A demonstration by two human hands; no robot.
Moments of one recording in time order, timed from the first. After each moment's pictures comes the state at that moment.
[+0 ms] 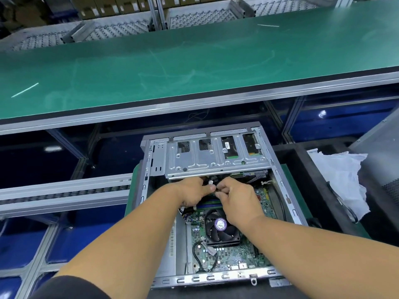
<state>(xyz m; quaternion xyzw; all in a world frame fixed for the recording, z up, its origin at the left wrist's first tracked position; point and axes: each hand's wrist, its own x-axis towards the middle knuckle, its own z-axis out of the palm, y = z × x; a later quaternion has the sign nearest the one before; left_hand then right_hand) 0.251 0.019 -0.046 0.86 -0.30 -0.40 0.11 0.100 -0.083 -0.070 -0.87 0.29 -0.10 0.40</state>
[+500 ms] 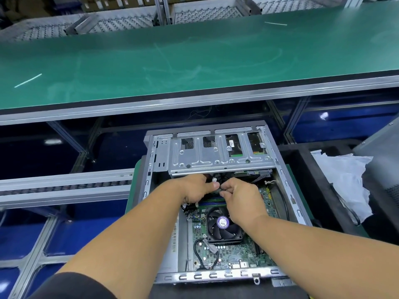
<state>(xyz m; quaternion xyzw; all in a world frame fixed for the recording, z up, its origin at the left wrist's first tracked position) 0.254 0.020 -0.047 0.85 -0.31 -0.41 0.11 0.102 -0.085 -0.079 -0.86 0.32 -0.08 0.40</state>
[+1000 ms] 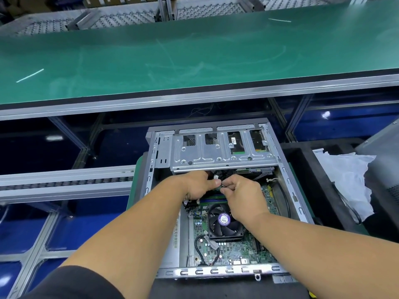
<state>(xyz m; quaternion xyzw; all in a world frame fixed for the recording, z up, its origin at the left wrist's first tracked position) 0.253 0.019 -0.044 0.86 -0.31 -0.40 0.10 0.101 -0.083 -0.073 -0.85 0.31 -0.10 0.41</state>
